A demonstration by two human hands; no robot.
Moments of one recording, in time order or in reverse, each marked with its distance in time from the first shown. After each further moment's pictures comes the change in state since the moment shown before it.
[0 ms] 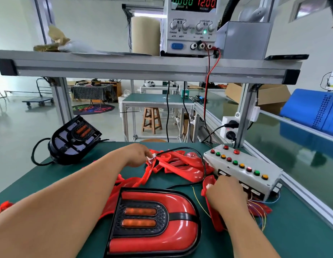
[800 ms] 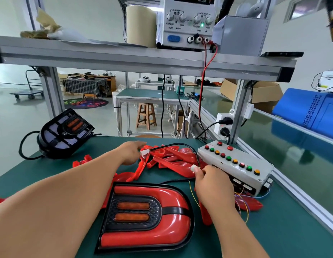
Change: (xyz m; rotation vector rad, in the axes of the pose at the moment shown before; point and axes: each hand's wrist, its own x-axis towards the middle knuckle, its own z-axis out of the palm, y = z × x) left_hand 0.027 -0.018 0.028 -0.127 0.146 -0.011; right_hand -0.010 -0.006 0.006 0.094 0.250 -0.225
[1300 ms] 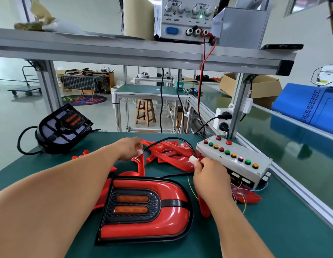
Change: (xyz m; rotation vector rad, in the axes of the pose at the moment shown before) left_hand -0.002 -0.006 -0.001 0.132 -0.001 0.053; right_hand 0.000 -0.002 -0.002 0.062 -0.017 -0.010
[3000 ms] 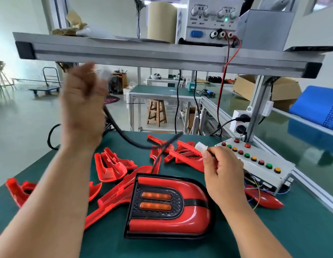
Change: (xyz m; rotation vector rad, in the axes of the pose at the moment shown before) left_hand -0.128 0.005 -0.103 -1.116 1.179 0.418; right_hand -0.021 -0.027 -0.004 0.408 0.390 -0.420
